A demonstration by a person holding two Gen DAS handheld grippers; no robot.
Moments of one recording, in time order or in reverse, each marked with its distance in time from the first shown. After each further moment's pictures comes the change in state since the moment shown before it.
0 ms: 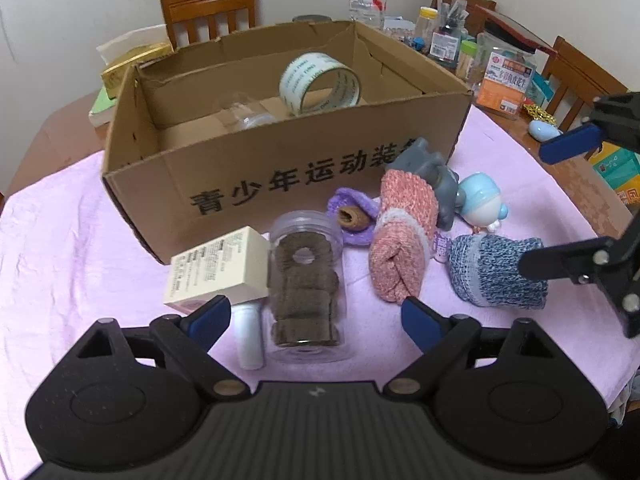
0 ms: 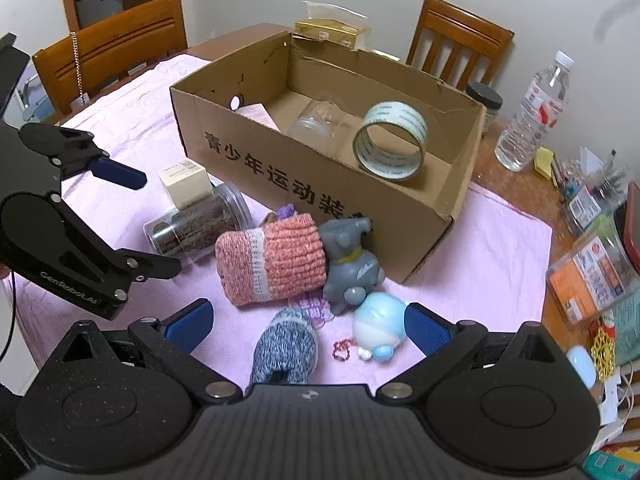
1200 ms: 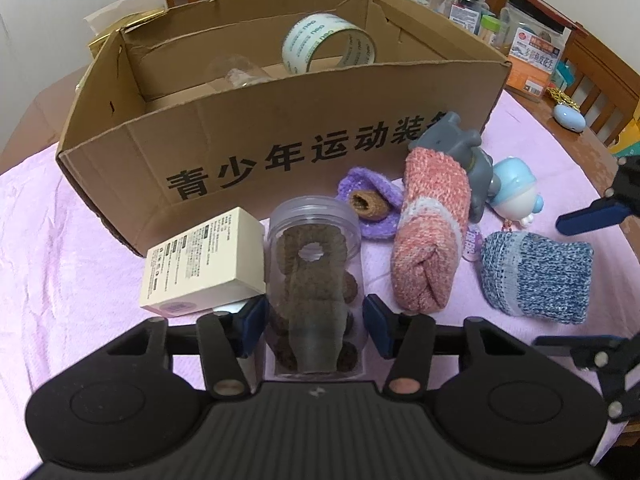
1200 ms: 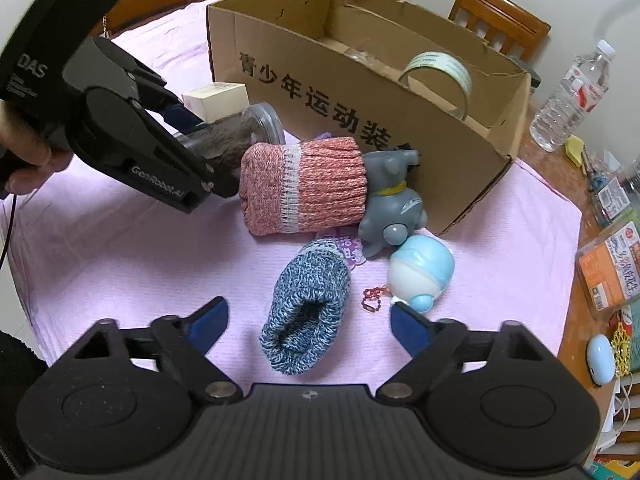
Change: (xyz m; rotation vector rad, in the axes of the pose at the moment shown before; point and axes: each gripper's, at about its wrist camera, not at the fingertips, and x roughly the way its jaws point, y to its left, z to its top) left arm 0.039 0.005 0.007 -0.027 0.072 0.007; right arm 0.037 0.020 -0.028 -0.115 0.104 0.026
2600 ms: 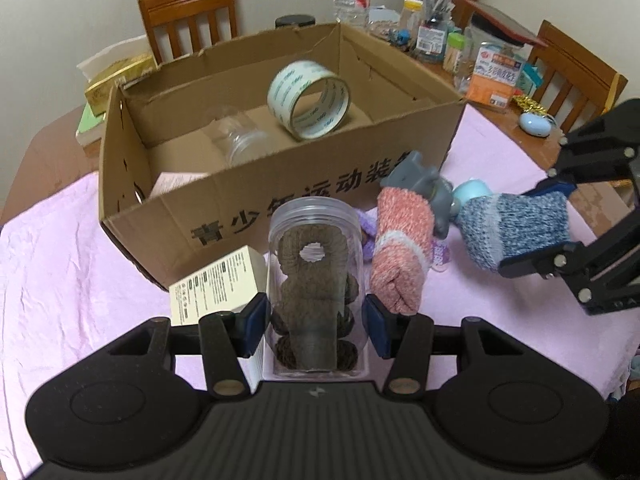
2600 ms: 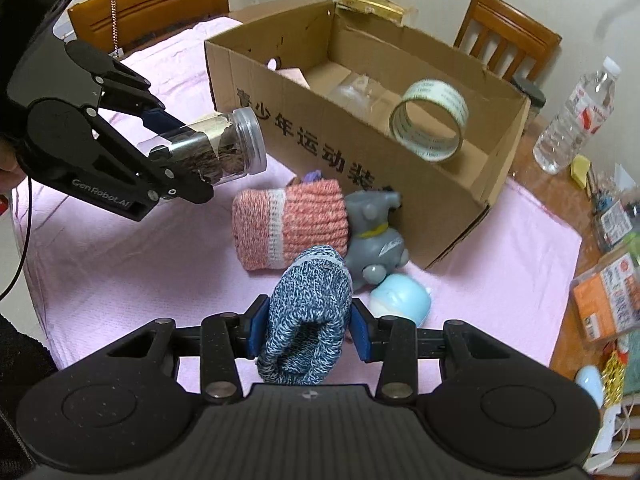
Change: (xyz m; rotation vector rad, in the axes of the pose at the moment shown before) left arm -0.049 -0.001 0.013 0.093 -0.047 -0.025; right arm -0.027 -0.023 0.024 -0.038 -0.042 0.048
